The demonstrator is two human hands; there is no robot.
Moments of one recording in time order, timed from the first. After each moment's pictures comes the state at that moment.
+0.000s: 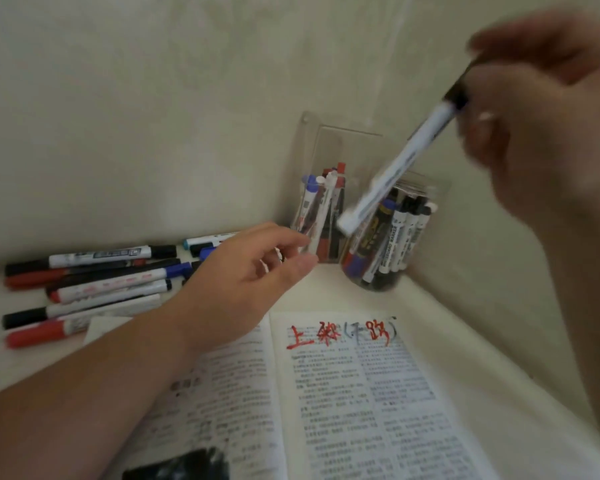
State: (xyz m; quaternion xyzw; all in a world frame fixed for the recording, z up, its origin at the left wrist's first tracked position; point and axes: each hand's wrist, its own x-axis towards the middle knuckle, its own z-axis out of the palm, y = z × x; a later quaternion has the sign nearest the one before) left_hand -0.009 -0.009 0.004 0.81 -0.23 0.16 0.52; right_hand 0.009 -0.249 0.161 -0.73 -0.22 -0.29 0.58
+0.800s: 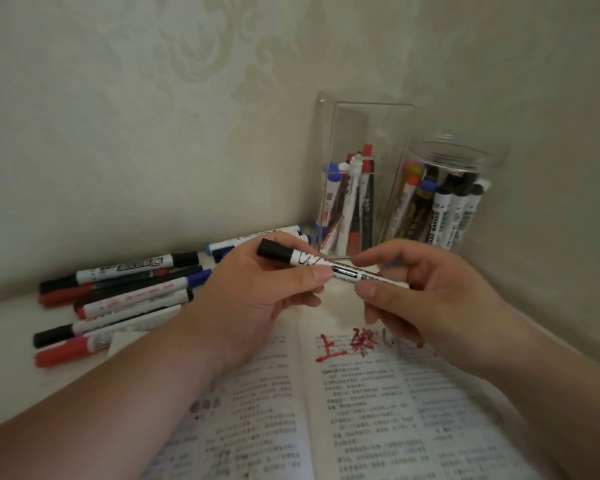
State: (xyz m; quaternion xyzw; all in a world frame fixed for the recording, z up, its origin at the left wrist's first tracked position) left_hand -0.003 -0.019 0.001 0.61 -0.11 -0.01 0.79; right_hand 0.003 -0.227 0.018 -0.74 -0.16 0.08 0.64
